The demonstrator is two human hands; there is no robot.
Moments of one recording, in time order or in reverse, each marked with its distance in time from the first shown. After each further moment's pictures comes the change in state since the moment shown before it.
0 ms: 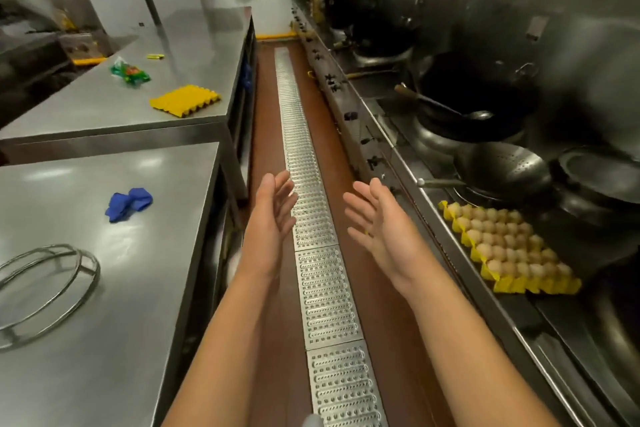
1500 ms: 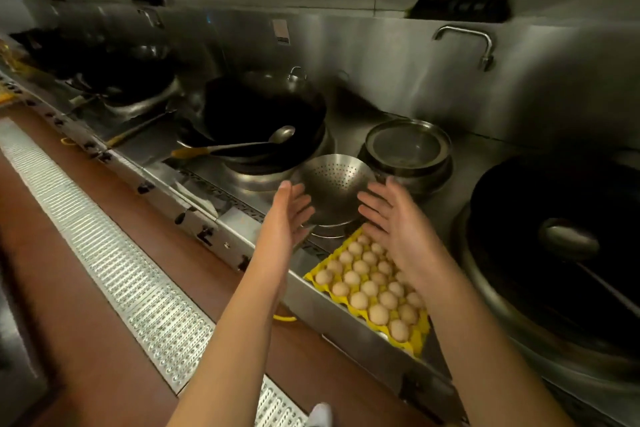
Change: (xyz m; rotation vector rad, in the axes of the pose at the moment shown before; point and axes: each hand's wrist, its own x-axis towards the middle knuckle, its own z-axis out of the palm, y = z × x) left_hand 0.252 -0.084 0.361 0.166 -0.767 -0.302; right_hand 0.151 -0.102 -0.288 0.282 0.819 -0.143
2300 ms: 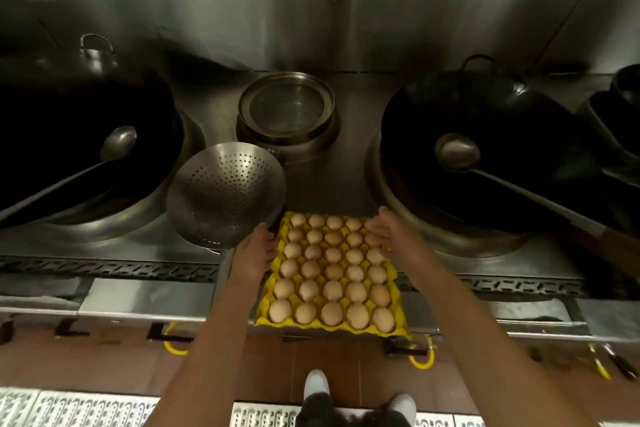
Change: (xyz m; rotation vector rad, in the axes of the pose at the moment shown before) left_hand 0.214 -0.148 0.019 0.410 -0.310 -0.445; right_hand 0.088 0.090 -0.108 -0.120 0.667 0.286
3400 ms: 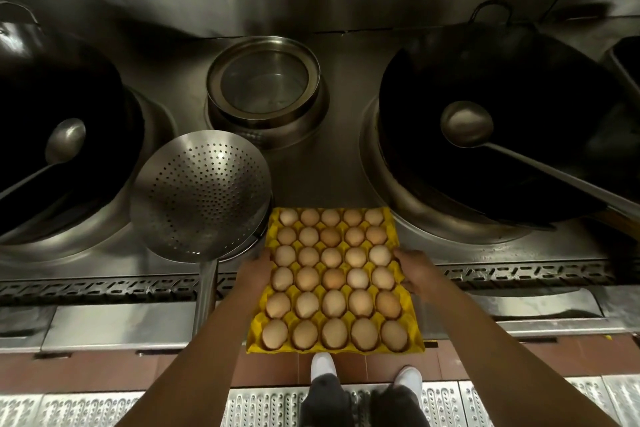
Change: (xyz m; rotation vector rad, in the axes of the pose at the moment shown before) left_hand 0.115 -0.067 0.018 0.530 0.010 -0.157; right_hand 0.119 0.112 -0.032 -0.086 0.177 0.321
